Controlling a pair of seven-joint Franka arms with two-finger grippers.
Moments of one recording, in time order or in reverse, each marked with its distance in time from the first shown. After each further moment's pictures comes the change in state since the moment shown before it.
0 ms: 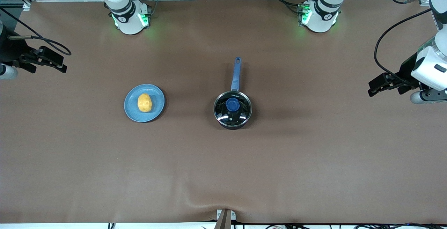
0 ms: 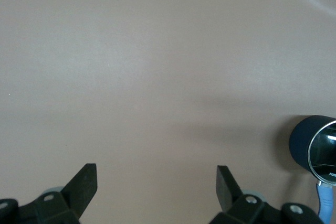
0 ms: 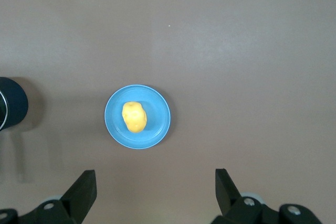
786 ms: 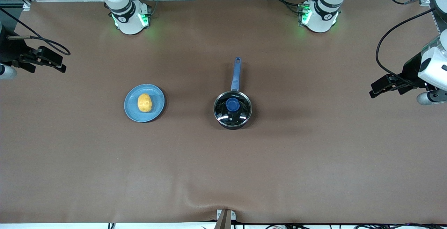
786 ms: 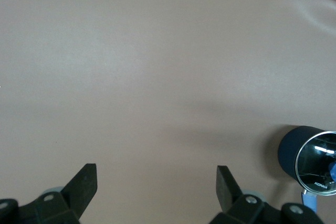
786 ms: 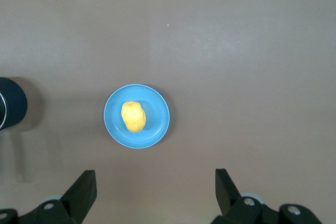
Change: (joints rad) left arm -0.002 -0.003 0.018 -0.004 -0.035 0.016 -0.045; right arm -0.002 0.000 -0.002 0.000 0.000 0.000 0.000
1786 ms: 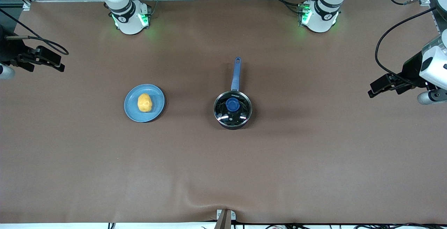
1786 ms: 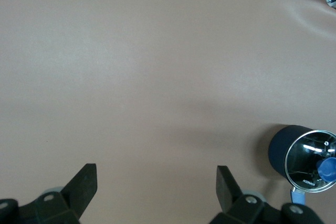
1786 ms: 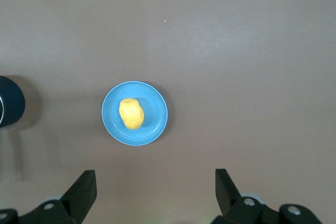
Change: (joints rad) left arm 0.000 -0.002 0.003 0.000 -0.035 0.001 -0.001; right arm -0.006 0.000 -0.004 0.000 0.000 -0.014 0.000
